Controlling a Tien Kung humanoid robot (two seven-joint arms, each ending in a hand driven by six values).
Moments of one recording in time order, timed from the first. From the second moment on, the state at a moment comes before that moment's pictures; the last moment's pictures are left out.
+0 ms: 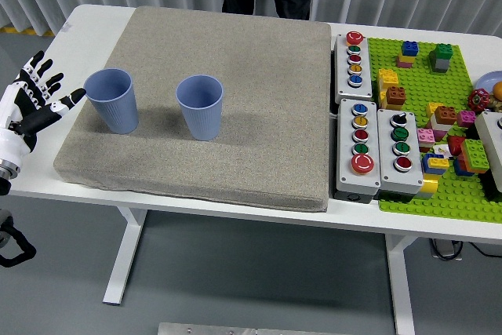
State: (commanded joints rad) left arm -0.07 0.33 -1.50 -1.29 1.04 -0.04 -0.21; right arm 0.15 -0.09 1.18 0.18 -0.76 -0.12 -0.23
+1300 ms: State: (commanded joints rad) left arm -0.12 0.27 -1.39 -1.17 1.09 0.00 -0.22; right arm 0.16 -0.09 1.16 0.18 -0.74 -0.12 -0.23
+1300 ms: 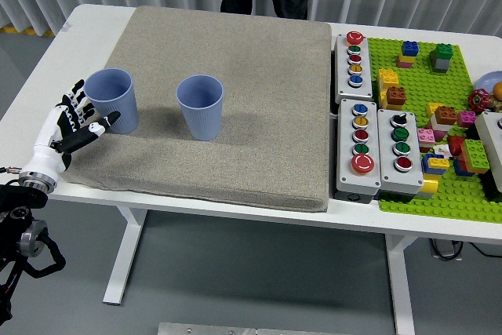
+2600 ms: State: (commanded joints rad) left arm -0.25 0.28 -1.29 -1.07 1.09 -0.01 -0.21; right arm 0.17 -0.09 1.16 0.18 -0.74 -0.12 -0.23
